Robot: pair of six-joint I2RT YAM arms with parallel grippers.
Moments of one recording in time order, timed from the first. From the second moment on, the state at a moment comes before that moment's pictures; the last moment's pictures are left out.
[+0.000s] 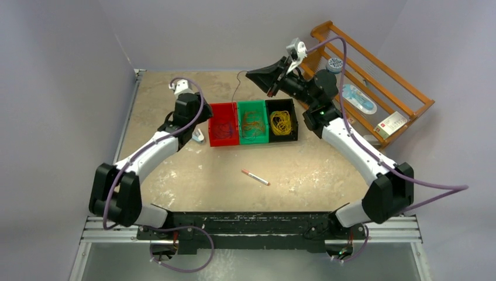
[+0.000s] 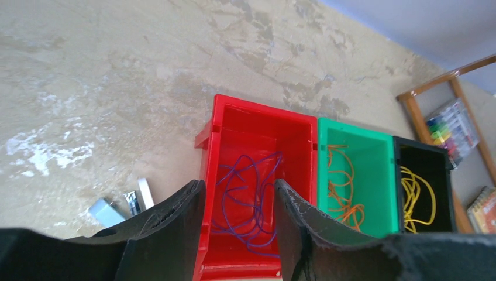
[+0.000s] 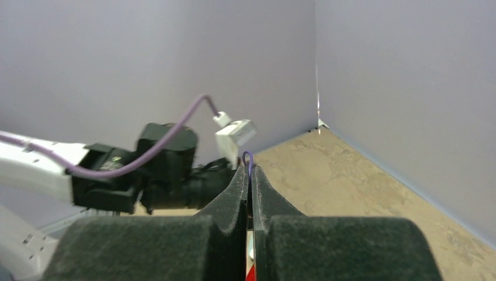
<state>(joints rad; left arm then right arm) -0.34 1.46 0.96 0.02 -0.24 -0.60 0.48 1.43 1.26 0.51 -0.60 0.38</state>
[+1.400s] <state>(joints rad) -0.34 0.90 0.64 -0.08 -0.42 -0.67 0.59 2.23 2.05 0.32 -0.57 0.43</state>
